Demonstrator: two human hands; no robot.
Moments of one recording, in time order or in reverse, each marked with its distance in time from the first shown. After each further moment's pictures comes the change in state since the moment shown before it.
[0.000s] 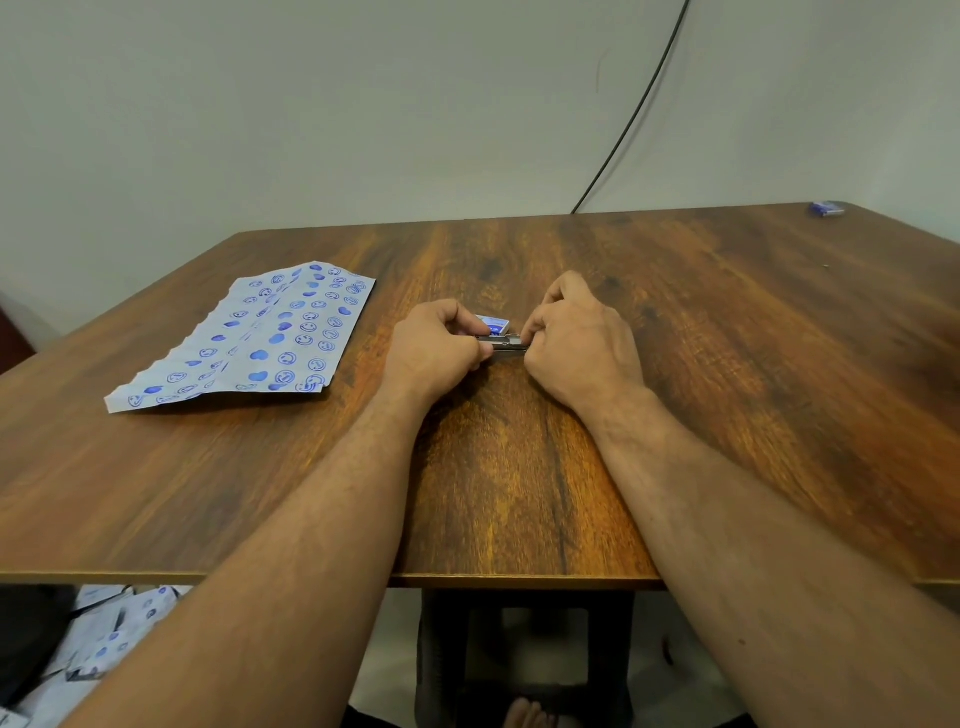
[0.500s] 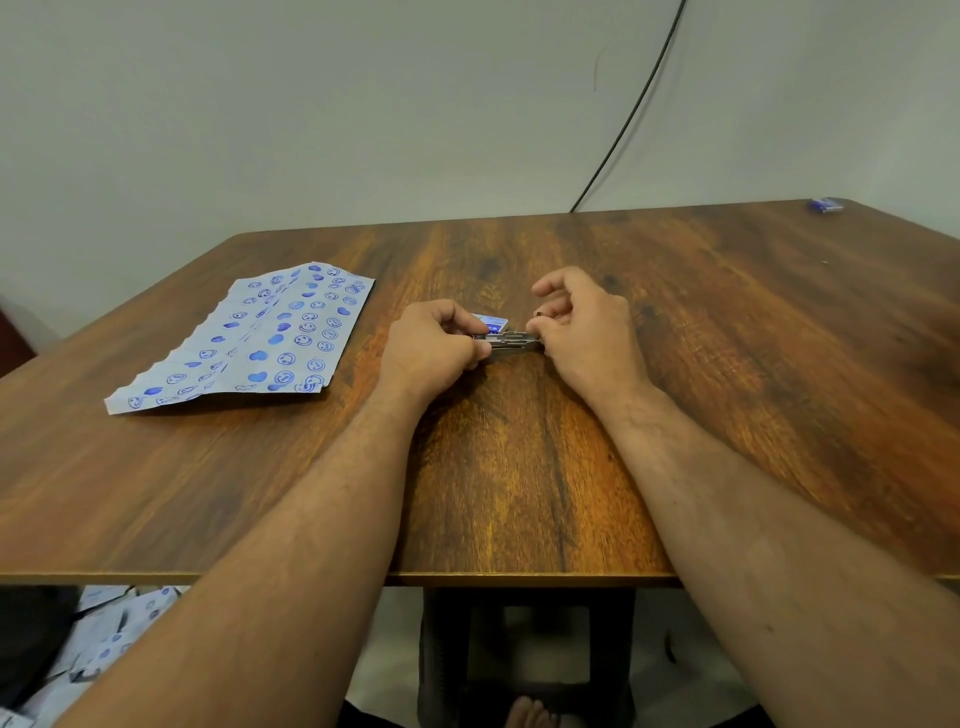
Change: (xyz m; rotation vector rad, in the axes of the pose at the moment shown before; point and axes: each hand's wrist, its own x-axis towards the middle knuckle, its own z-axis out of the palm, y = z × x) left_hand -0.002 0.001 -0.003 -0.030 -0.005 -0.008; right_hand 0.004 0.010 -0.003 0.447 0.065 0.144
